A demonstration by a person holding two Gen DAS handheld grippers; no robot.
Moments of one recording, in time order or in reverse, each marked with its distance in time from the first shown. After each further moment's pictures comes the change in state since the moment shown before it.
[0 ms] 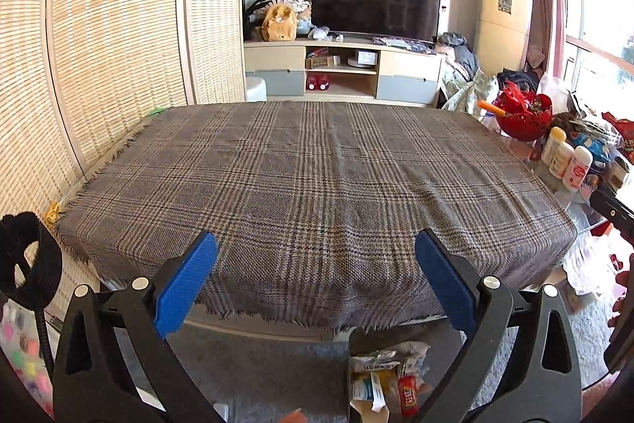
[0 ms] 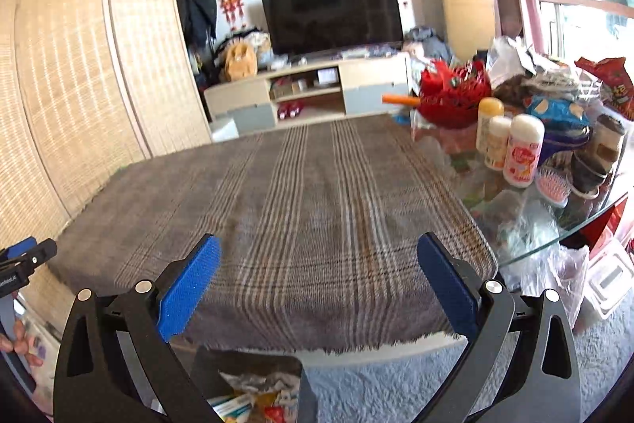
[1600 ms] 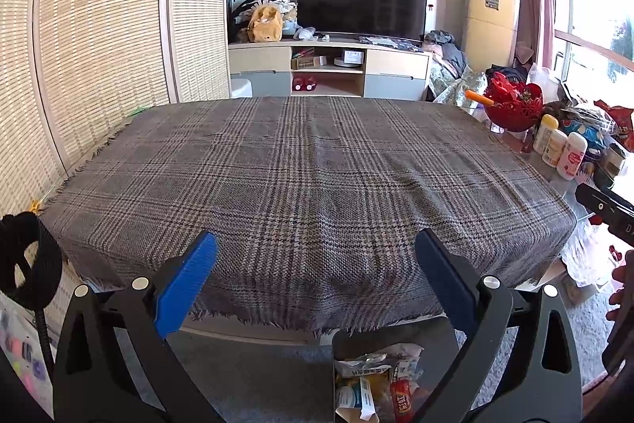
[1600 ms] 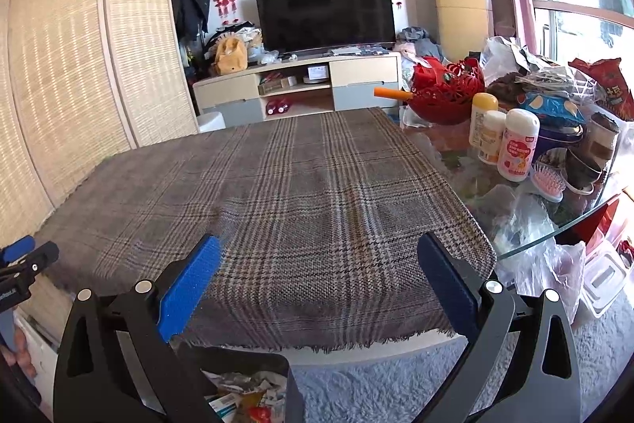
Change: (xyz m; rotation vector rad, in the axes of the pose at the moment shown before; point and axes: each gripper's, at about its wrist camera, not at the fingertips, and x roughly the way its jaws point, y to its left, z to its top) left arm 0.021 -0.021 -0.022 0.025 -0.014 -0.037; right arm 0.019 0.006 -0.012 -0.022 0.045 -0.046
